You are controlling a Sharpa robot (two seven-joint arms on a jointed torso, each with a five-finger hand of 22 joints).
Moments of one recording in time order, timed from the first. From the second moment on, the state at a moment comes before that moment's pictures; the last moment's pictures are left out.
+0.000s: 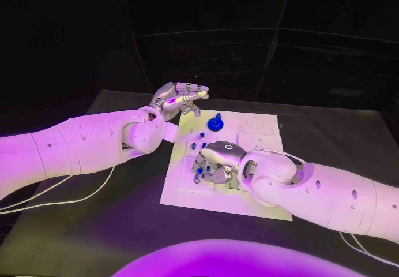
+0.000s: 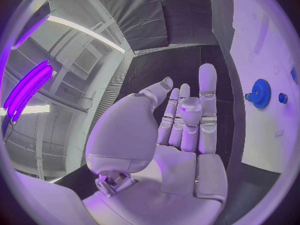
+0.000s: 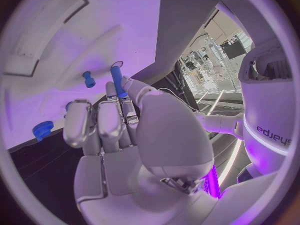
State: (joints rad) left arm 1.20 -0.77 -0.11 1.39 0.02 -0.21 0.49; left_hand 1.31 -0.08 0.40 -0.03 0.05 1.00 0.18 0.15 0.07 1.03 0.11 0.33 0.07 1.31 0.02 1.20 0.79 0.16 1.26 0.11 0.58 0.75; right arm 1.03 -0.55 -0.05 1.60 -1.64 -0.21 -0.07; right_hand 1.48 -0.08 0.45 -0.03 0.14 1.10 0.14 0.10 0.07 1.19 0.10 0.24 0.09 1.46 -0.01 1.21 1.02 0.09 1.35 0.09 1.36 1.26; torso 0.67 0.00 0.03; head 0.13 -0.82
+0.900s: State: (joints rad) left arm 1.20 -0.77 -0.11 1.38 0.02 -0.21 0.49; left_hand 1.31 -0.08 0.40 -0.04 0.05 1.00 0.18 0.15 0.07 1.03 0.11 0.34 0.08 1.31 0.02 1.20 0.79 0.16 1.26 0.11 0.58 0.74; right arm 1.03 -0.57 -0.05 1.61 -1.65 -0.21 -0.07; right_hand 1.48 -0.08 0.46 -0.03 0.15 1.10 0.14 0.10 0.07 1.19 0.10 0.24 0.09 1.46 -0.01 1.21 1.02 0.09 1.35 0.09 1.36 1.26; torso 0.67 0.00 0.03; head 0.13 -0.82
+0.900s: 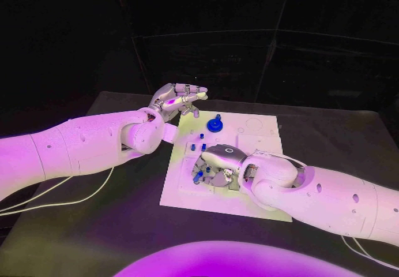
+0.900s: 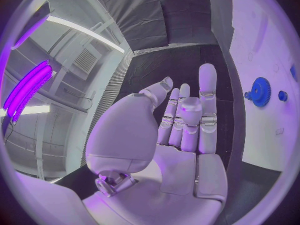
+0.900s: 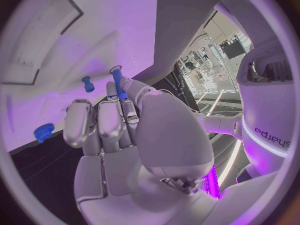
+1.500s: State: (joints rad) left arm 1.20 -0.77 -0.11 1.38 0.02 -0.21 0.49; left_hand 1.31 -0.08 0.40 -0.04 0.05 1.00 0.18 0.15 0.07 1.03 0.11 0.34 0.08 1.31 0.02 1.20 0.79 0.16 1.26 0.11 0.58 0.74; right arm 1.03 -0.57 -0.05 1.61 -1.65 -0.21 -0.08; right_hand 1.48 -0.08 0.46 -0.03 0.15 1.10 0.14 0.09 0.07 1.24 0.07 0.24 0.09 1.46 -0.01 1.21 1.02 0.09 1.35 0.09 1.36 1.26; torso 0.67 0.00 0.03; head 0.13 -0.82
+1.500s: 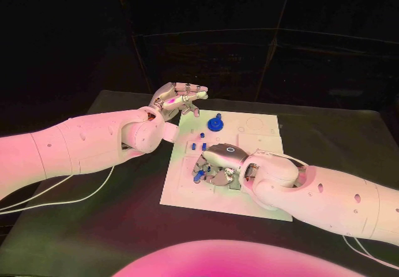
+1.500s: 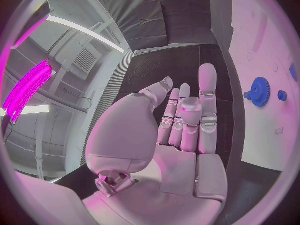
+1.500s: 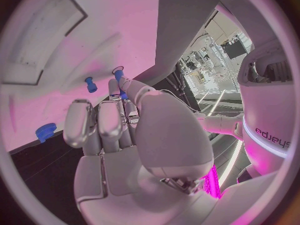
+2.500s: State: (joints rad) left arm 1.20 -0.77 -0.11 1.38 0.02 -0.21 0.49; left_hand 1.31 -0.08 0.40 -0.04 0.05 1.00 0.18 0.15 0.07 1.03 0.11 0.34 0.07 1.31 0.02 1.20 0.79 0.16 1.26 0.11 0.58 0.74; right arm 1.02 -0.59 -0.05 1.63 -1.67 -0.21 -0.09; right_hand 1.47 -0.08 0.46 -0.03 0.15 1.10 0.14 0.09 0.07 1.24 0.07 0.24 0.09 1.46 -0.01 1.21 1.02 0.09 1.35 0.09 1.36 1.26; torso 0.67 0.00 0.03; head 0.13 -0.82
